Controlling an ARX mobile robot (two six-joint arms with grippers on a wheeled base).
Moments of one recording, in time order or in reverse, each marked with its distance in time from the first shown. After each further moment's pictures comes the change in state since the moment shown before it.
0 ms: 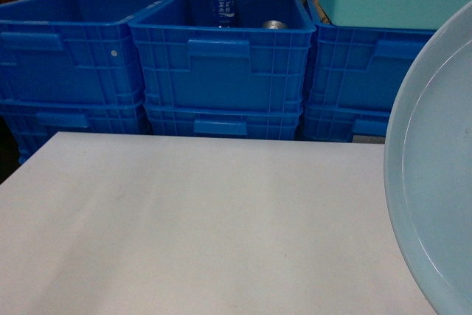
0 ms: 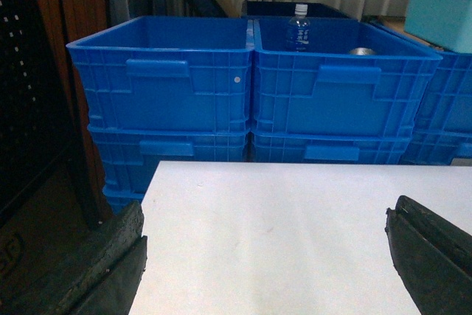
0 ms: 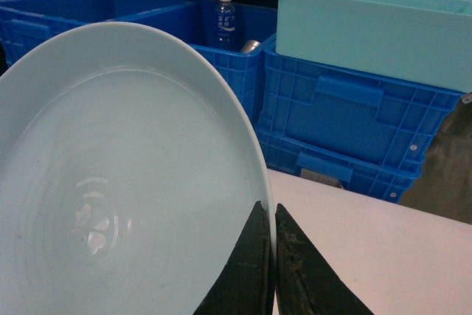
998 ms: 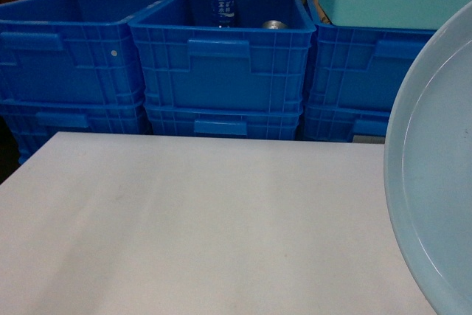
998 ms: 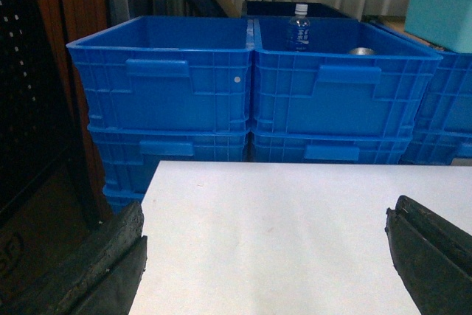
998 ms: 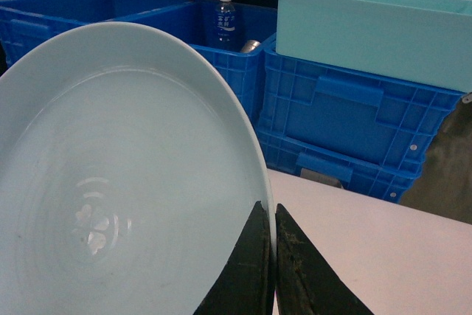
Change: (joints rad) left arm 0.000 0.000 0.000 0.000 0.000 0.000; right arm 0.000 0.000 0.000 0.000 0.000 0.000
